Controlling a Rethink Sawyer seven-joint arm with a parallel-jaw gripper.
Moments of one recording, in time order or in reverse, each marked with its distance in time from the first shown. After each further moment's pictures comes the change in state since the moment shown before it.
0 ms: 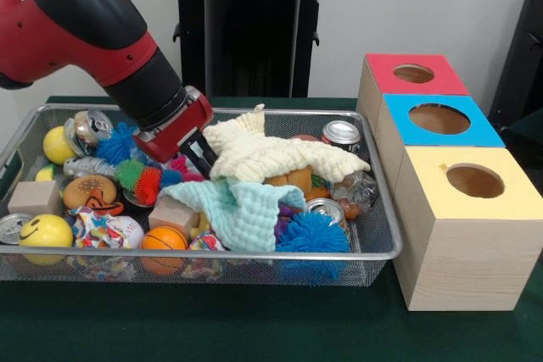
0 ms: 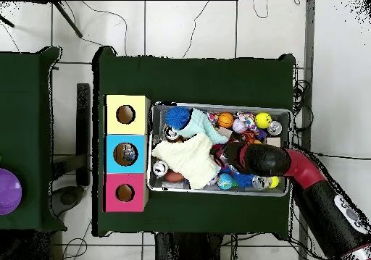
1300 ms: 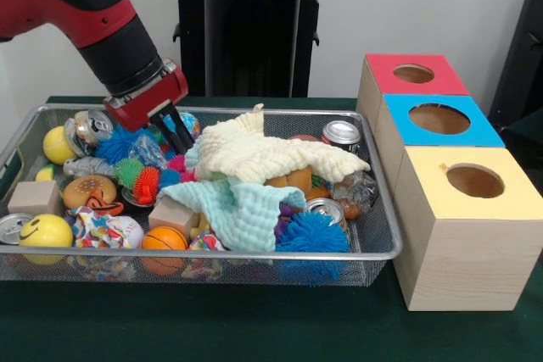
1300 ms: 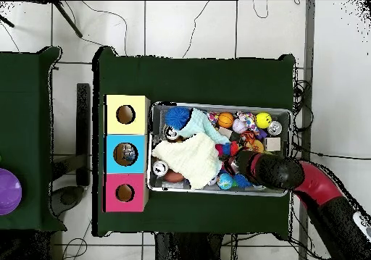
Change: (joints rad) arm -0.016 -0.156 -0.095 0.107 0.094 -0.097 0.000
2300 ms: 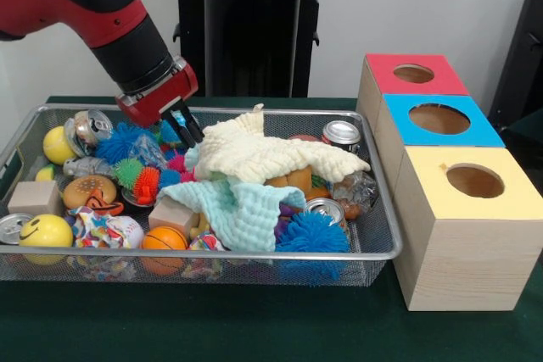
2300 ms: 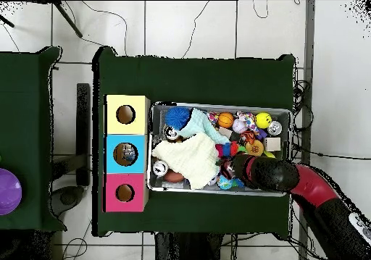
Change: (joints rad) arm 0.046 -0.019 -0.049 0.022 0.040 -0.003 0.000
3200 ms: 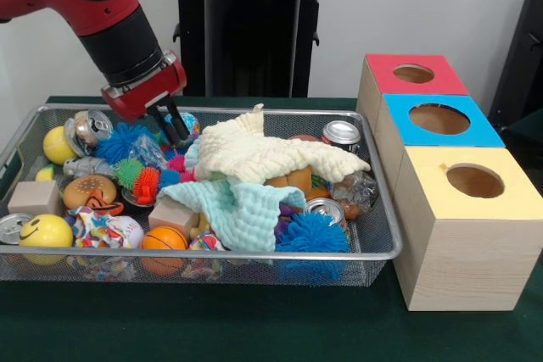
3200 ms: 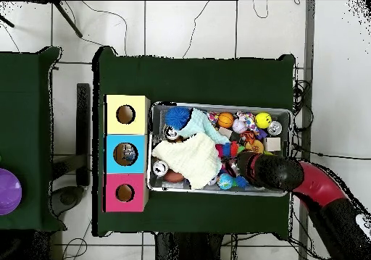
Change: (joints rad) arm 0.033 -0.065 -0.035 -0.011 0.019 0.000 0.000
